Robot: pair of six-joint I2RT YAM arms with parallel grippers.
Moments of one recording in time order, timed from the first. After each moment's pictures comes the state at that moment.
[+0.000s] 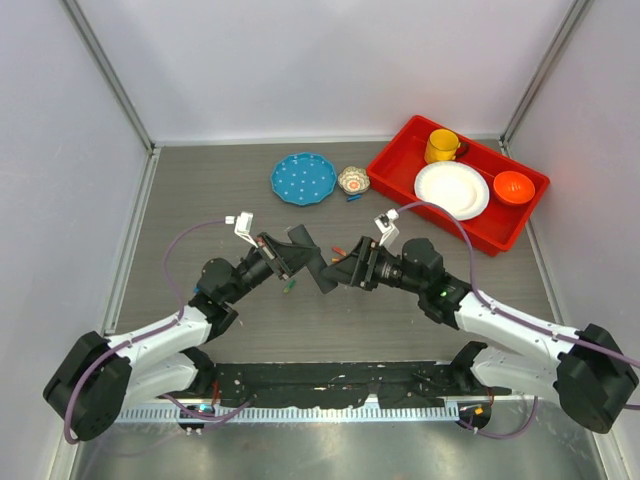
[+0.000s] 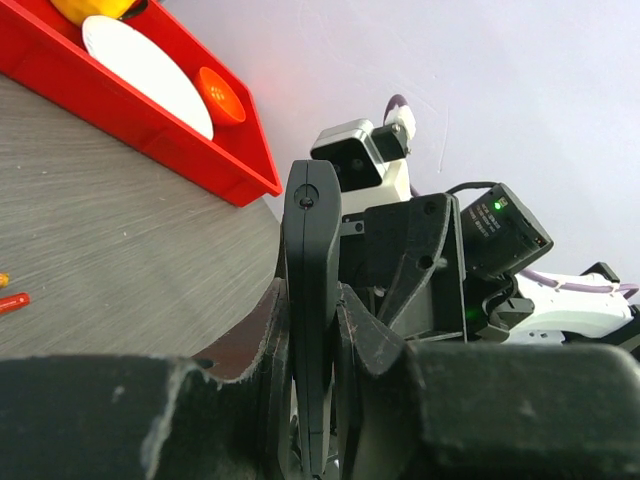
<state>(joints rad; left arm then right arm) -0.65 1.04 0.31 0.94 0.26 -1.00 0.75 1.03 0.50 0.34 -0.37 1.02</state>
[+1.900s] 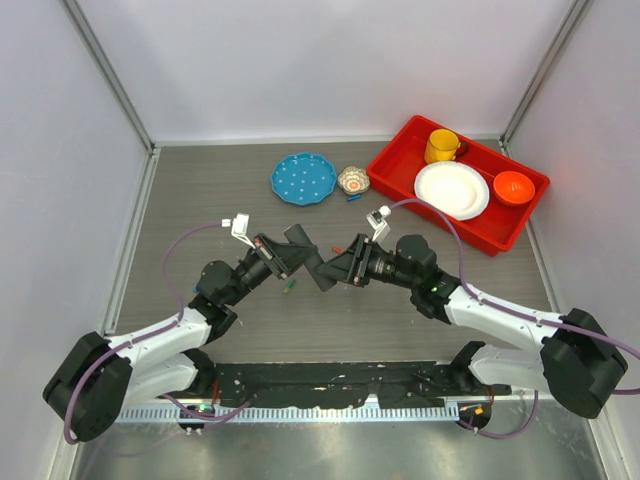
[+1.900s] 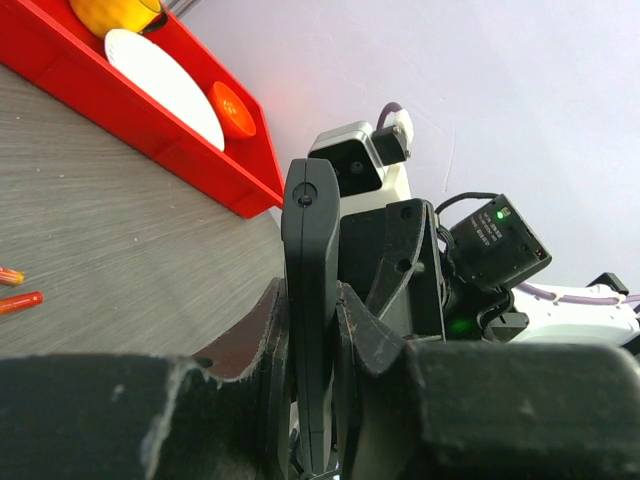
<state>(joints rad) -0.65 1.04 0.29 0.96 0.21 -1.02 0.75 1.14 0.52 0.48 -0.42 1.10</state>
